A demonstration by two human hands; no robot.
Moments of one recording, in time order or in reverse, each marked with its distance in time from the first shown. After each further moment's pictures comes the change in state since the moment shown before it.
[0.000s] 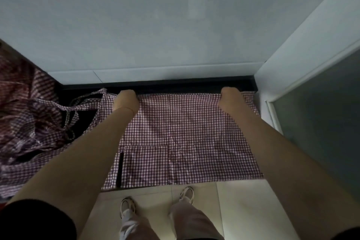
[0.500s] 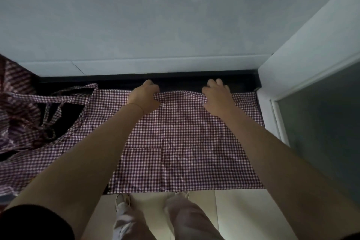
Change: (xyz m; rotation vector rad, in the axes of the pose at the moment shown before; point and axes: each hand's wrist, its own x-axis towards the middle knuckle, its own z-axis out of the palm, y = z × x) left_hand 0.017 0.056 0.045 -0.046 -0.088 0.345; right_hand 0.028 0.003 0.047 -0.226 0.070 -0.382
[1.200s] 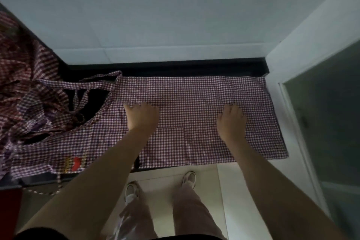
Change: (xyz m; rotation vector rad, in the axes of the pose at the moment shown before) left_hand -0.126 -0.053 0.019 0.464 0.057 -0.138; right_hand -0.120 -0.080 0.059 -0.007 0.070 0.482
